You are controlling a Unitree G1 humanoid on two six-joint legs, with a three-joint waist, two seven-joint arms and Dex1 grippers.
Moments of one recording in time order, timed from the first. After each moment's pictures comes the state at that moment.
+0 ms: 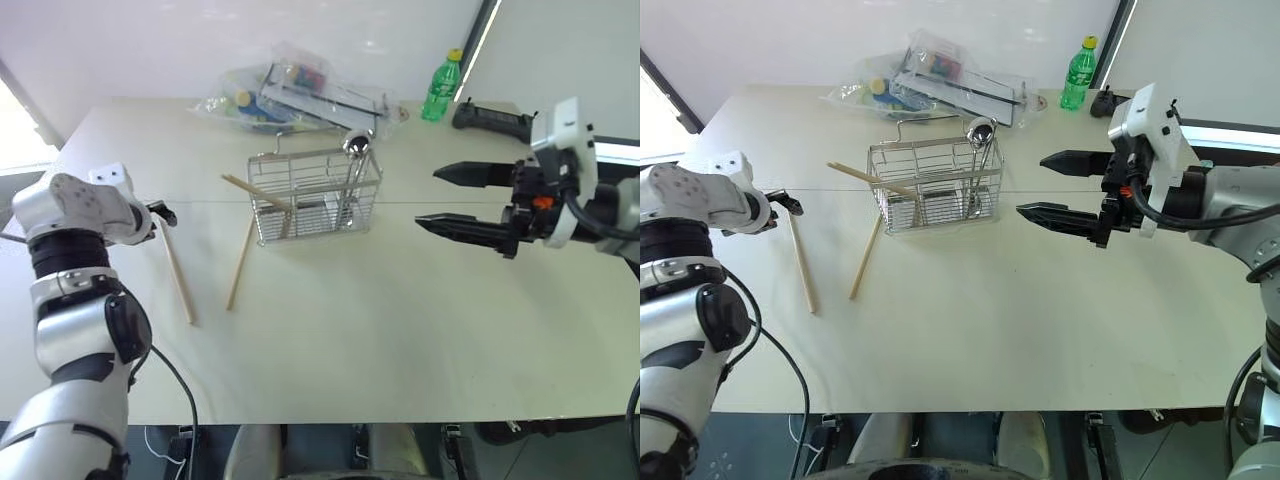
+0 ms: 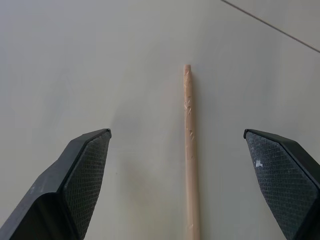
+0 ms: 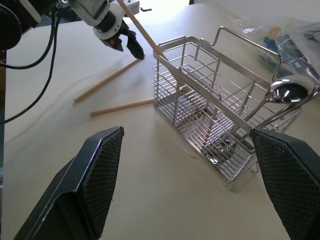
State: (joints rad) left arm -1.04 0.56 0.43 0.73 -0.38 1.27 0.25; right arm -0.53 -1.00 -0.29 -0.49 0.93 1.00 0.84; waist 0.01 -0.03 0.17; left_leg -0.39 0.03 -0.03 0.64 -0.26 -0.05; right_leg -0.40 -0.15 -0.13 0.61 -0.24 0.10
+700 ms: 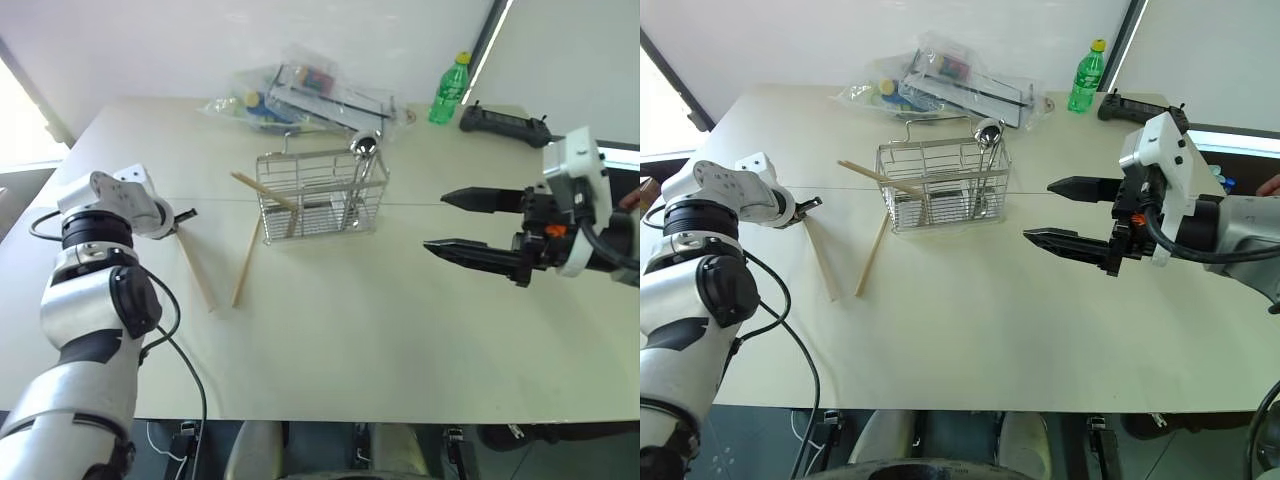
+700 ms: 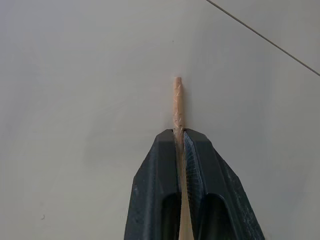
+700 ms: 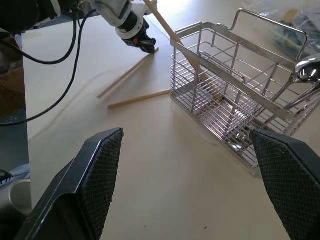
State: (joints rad) left arm -1.18 0.53 0.45 1.05 -0.31 1.05 0.23; right arm -0.40 -1.05 -0.40 -0.55 1.05 1.03 0.80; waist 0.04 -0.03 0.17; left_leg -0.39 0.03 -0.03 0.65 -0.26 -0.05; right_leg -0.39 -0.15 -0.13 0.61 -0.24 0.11
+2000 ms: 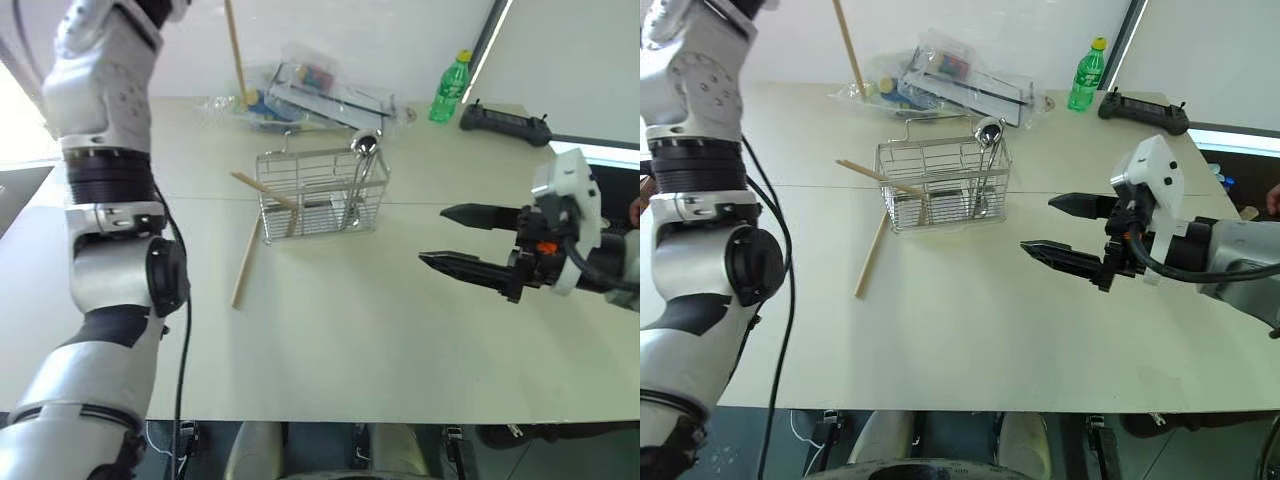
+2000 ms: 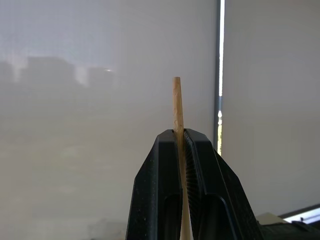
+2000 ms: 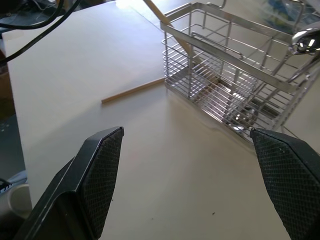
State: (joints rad) left arm -1.34 0.39 0.25 0.50 -0.38 0.30 -0.46; right arm -0.27 -1.06 -0.47 -0.64 1.20 1.05 0.58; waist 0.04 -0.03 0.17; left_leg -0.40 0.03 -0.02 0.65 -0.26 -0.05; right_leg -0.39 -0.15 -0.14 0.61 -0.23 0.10
